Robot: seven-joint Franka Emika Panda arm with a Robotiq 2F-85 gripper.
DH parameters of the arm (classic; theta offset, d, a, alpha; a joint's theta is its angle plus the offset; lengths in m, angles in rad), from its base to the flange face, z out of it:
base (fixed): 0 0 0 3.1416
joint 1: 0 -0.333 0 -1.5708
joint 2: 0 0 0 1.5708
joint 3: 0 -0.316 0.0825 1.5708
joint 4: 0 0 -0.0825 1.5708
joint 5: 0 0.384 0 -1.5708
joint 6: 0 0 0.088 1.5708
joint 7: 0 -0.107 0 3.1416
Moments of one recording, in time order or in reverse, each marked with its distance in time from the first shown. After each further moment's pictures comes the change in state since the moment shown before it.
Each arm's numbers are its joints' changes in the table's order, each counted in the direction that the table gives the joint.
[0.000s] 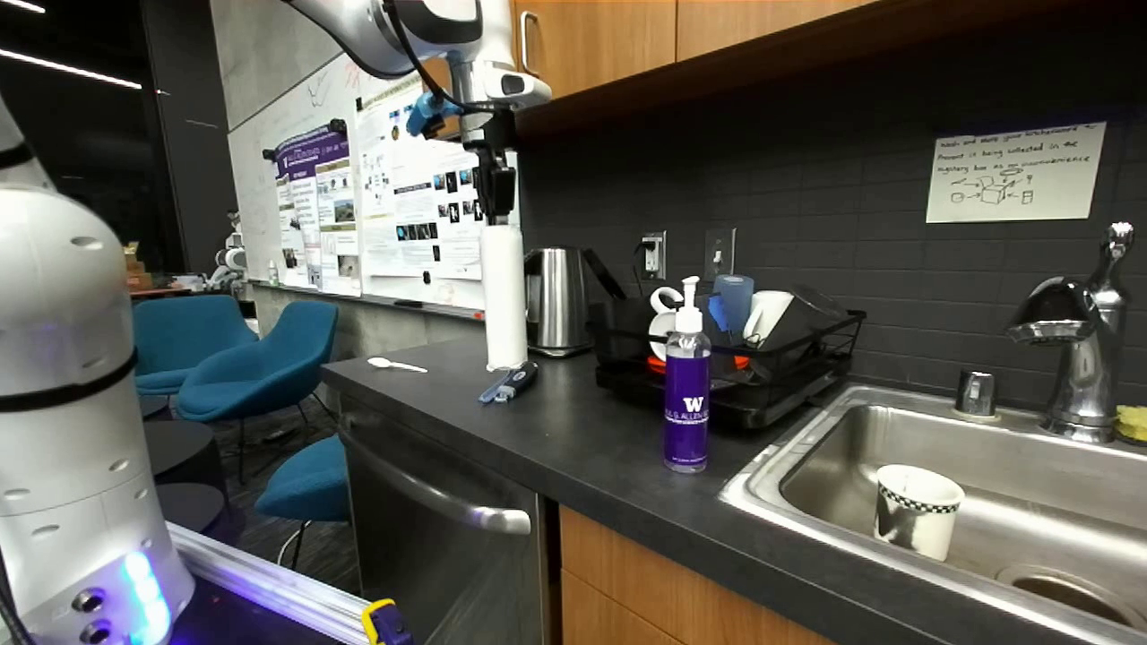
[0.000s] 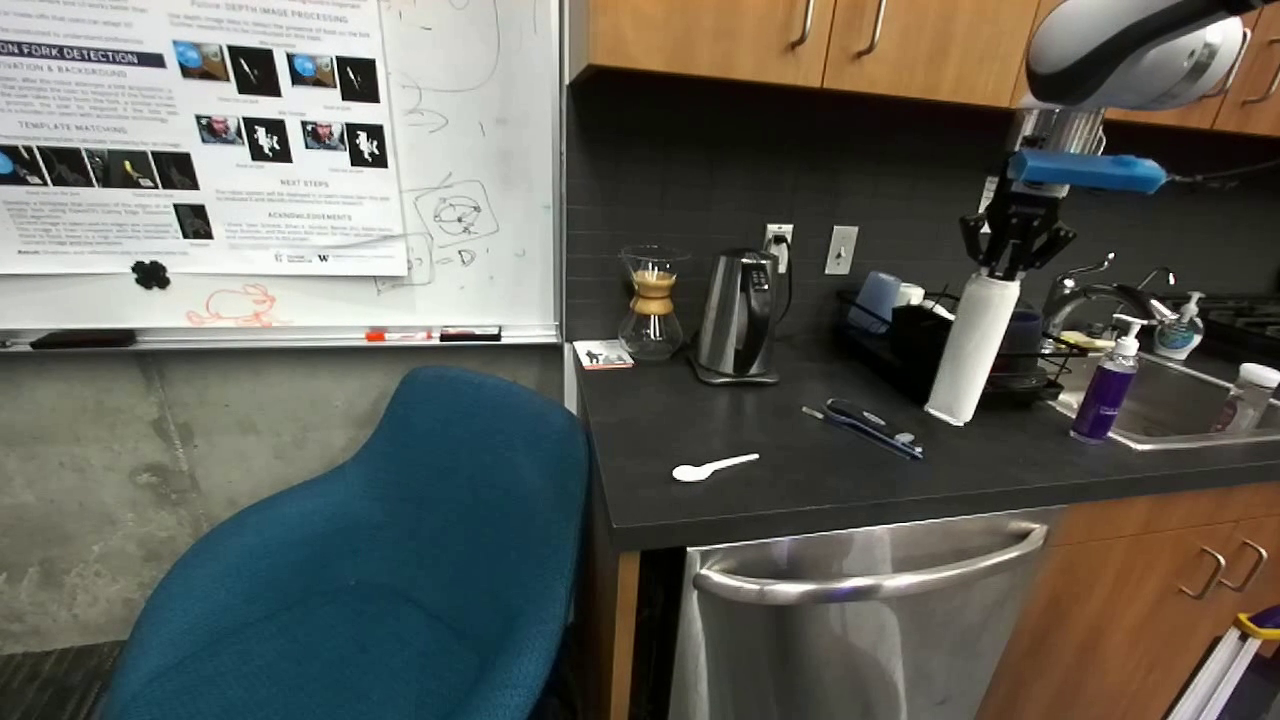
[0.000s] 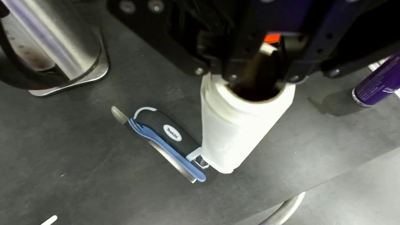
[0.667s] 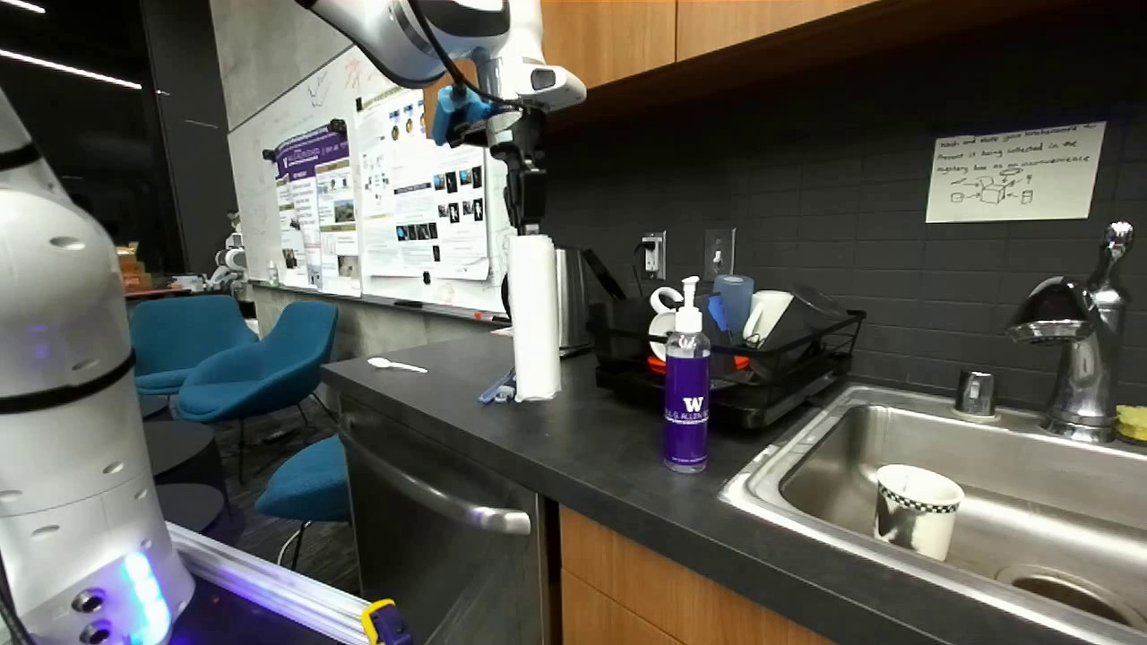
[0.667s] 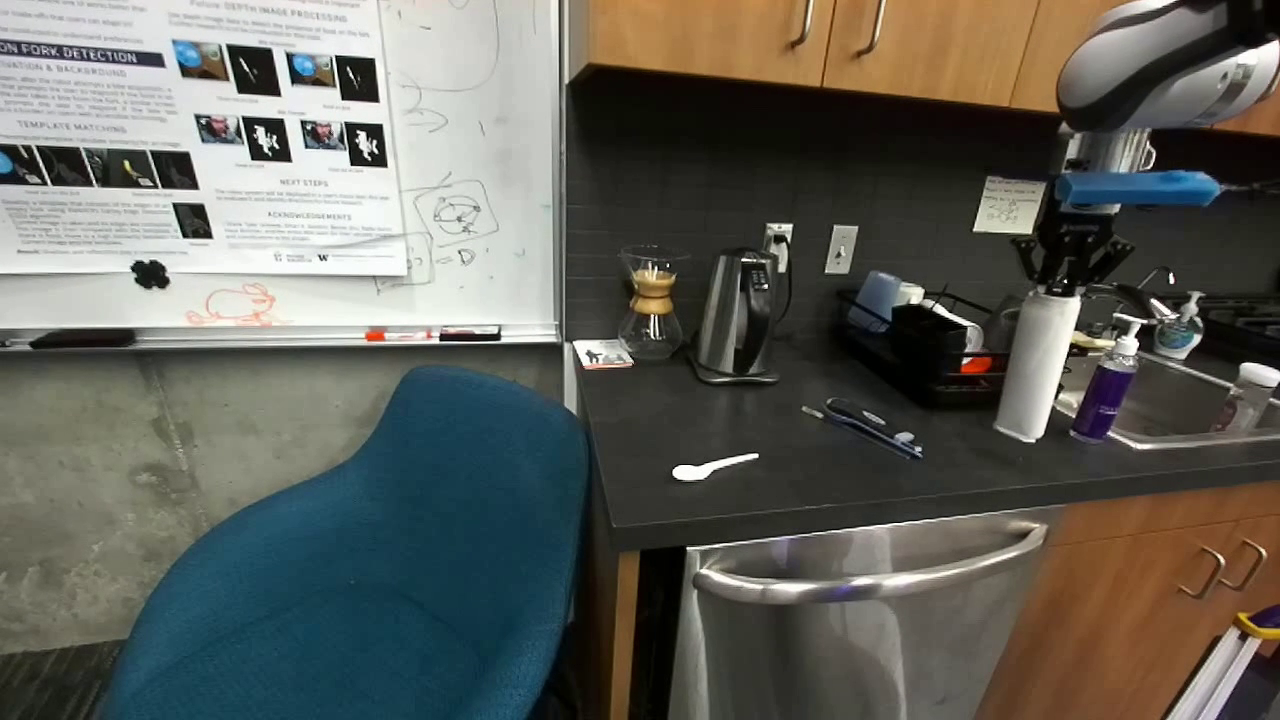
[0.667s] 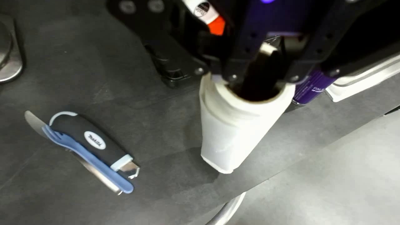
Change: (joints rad) arm 0.076 -0.024 0.062 0.009 -0.120 0.016 0.021
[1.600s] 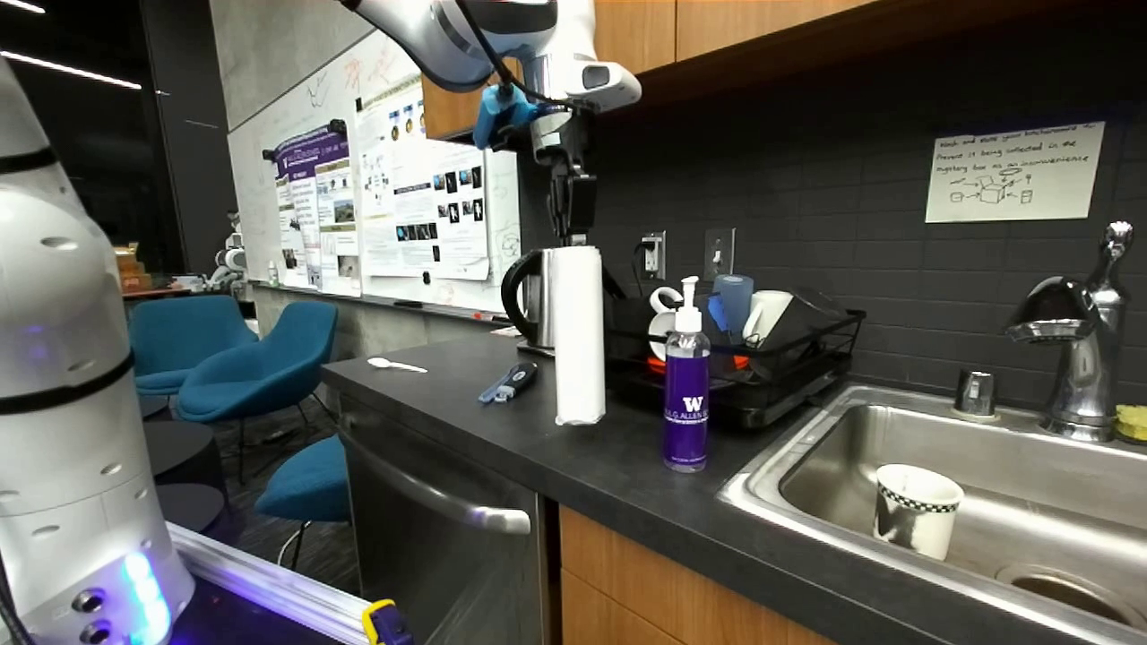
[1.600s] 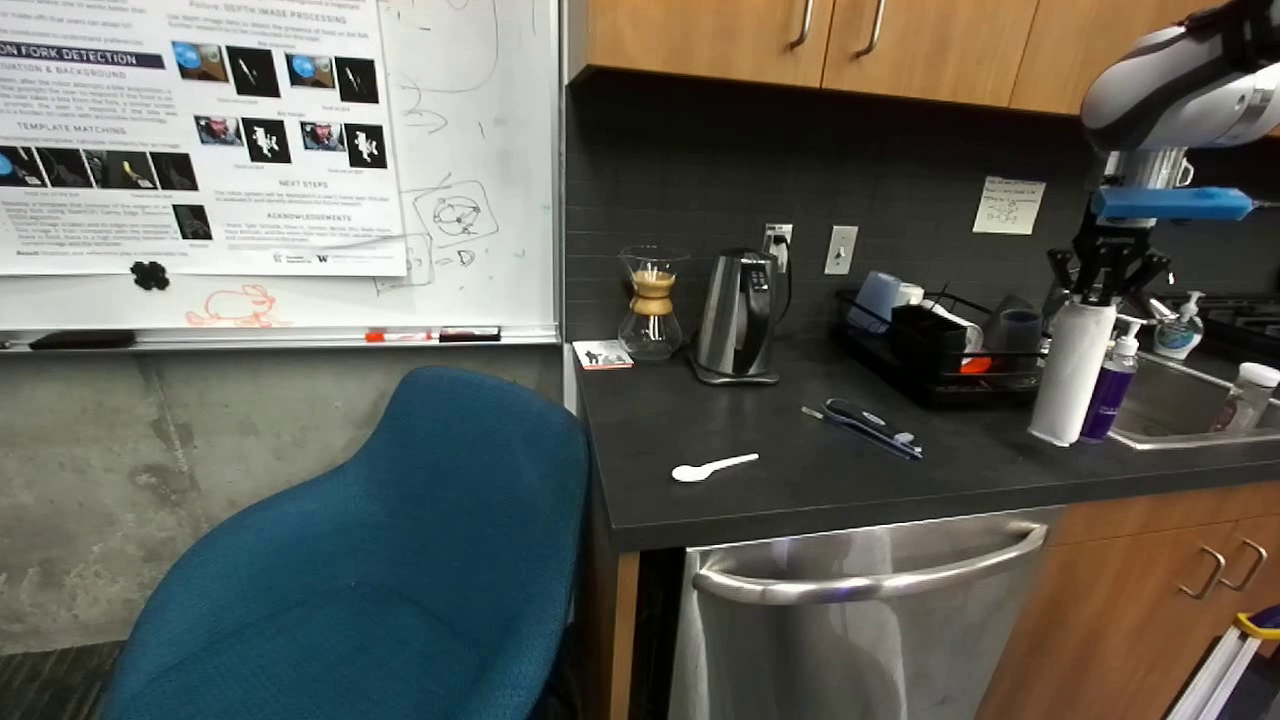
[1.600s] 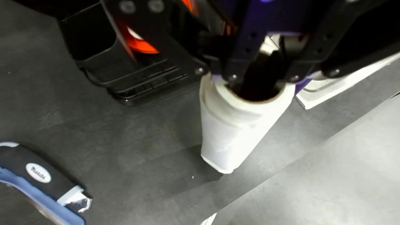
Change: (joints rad) arm 0.030 -0.096 0.120 -0.066 -0.003 -0.037 0.080
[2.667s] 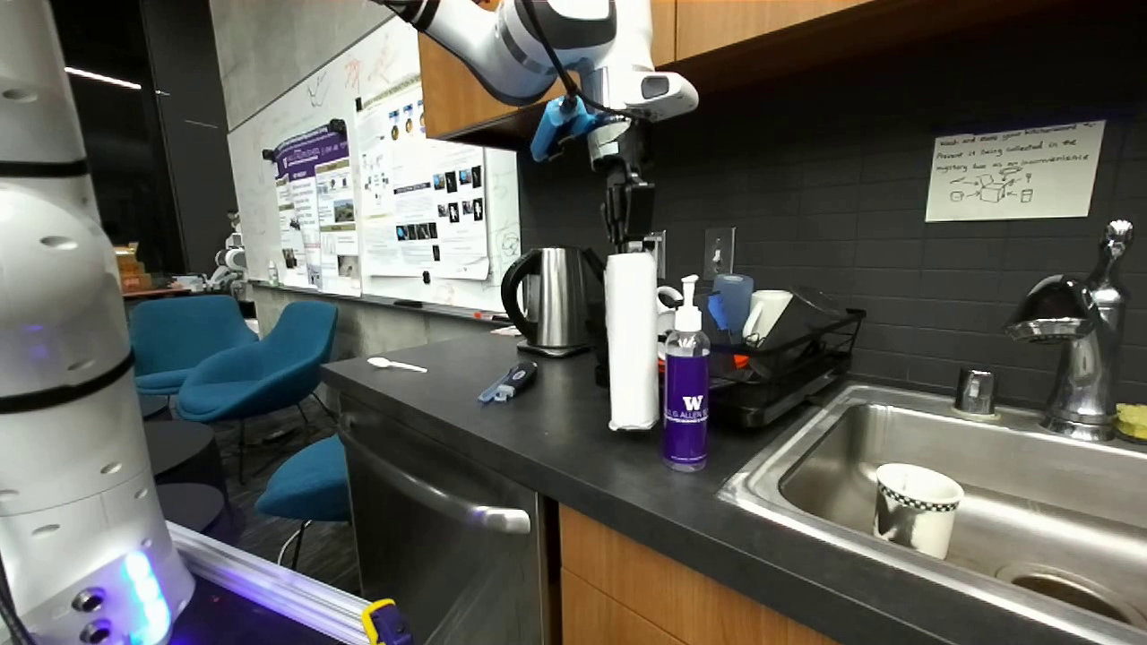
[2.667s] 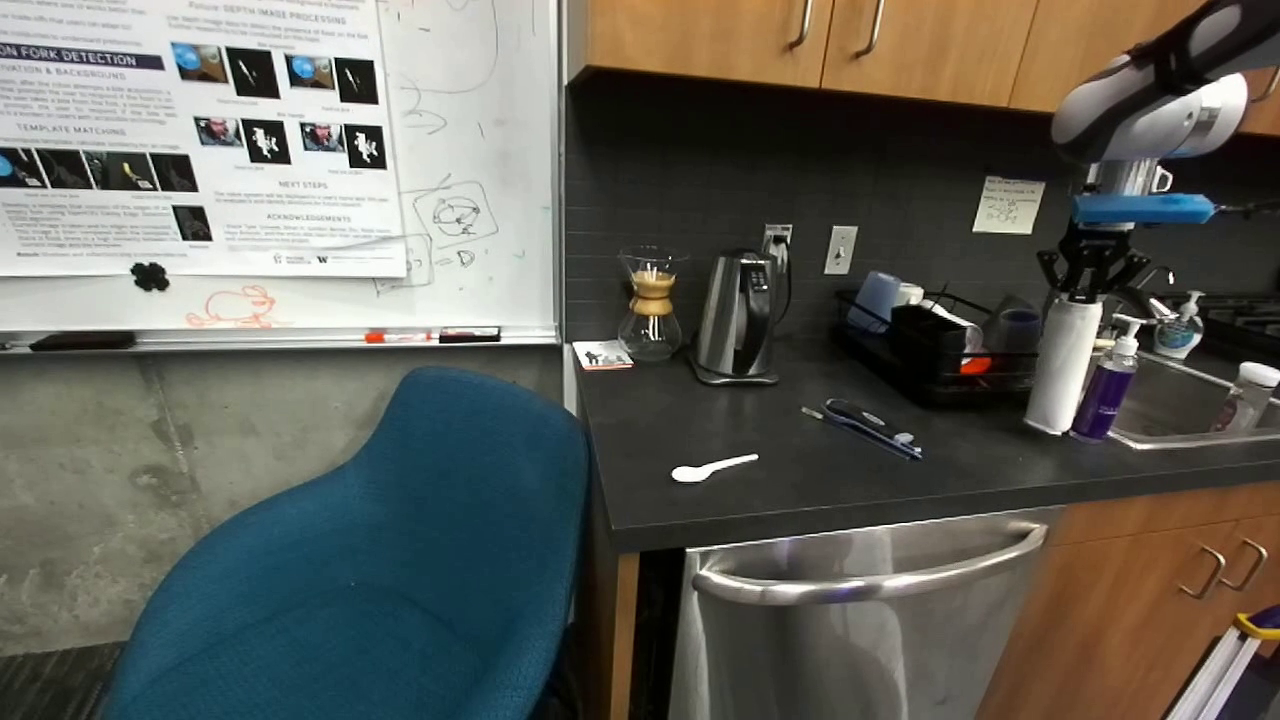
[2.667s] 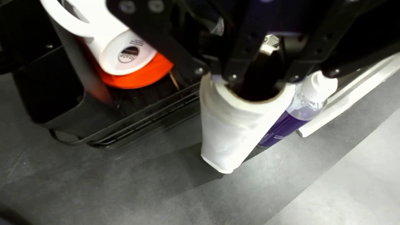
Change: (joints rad) arm 0.005 -0.210 0.049 -0.191 0.050 -0.009 0.015
